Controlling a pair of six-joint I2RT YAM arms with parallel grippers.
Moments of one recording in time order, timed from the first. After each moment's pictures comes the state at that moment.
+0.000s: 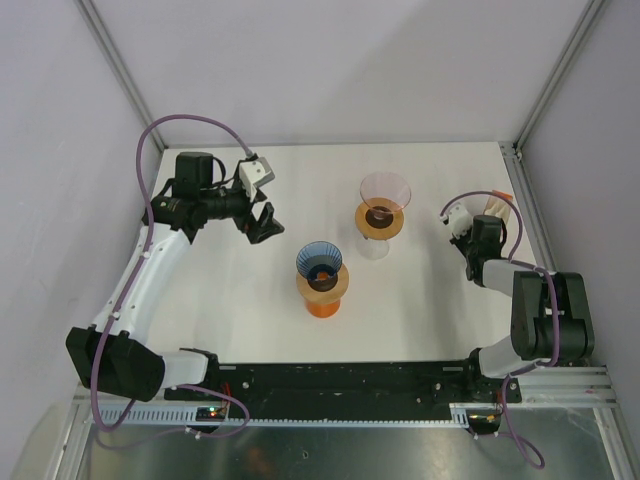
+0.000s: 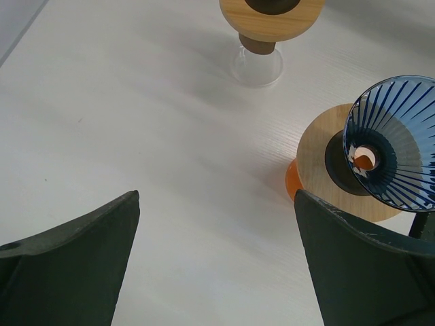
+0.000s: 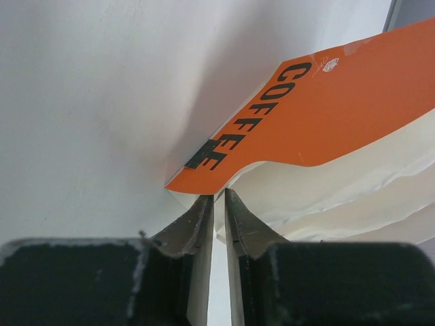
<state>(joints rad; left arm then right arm) -0.19 1.28 1.28 -0.70 0.74 0.55 -0.04 1.49 0.56 0.28 0.13 -0.73</state>
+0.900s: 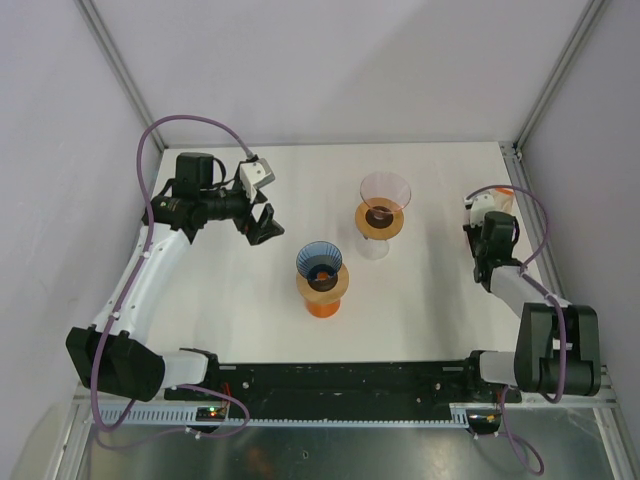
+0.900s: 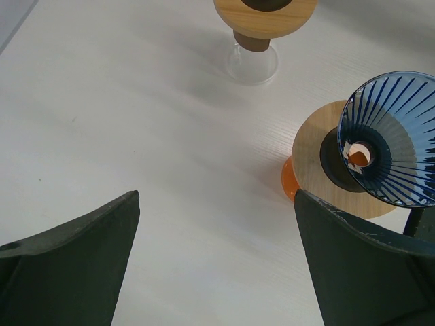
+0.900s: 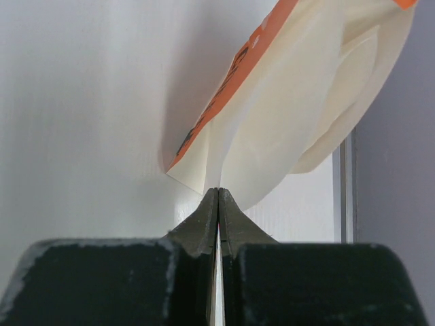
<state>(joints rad) -0.19 1.28 1.28 -0.72 0.75 0.56 -0.07 1.32 0.57 0.22 0.15 -0.39</state>
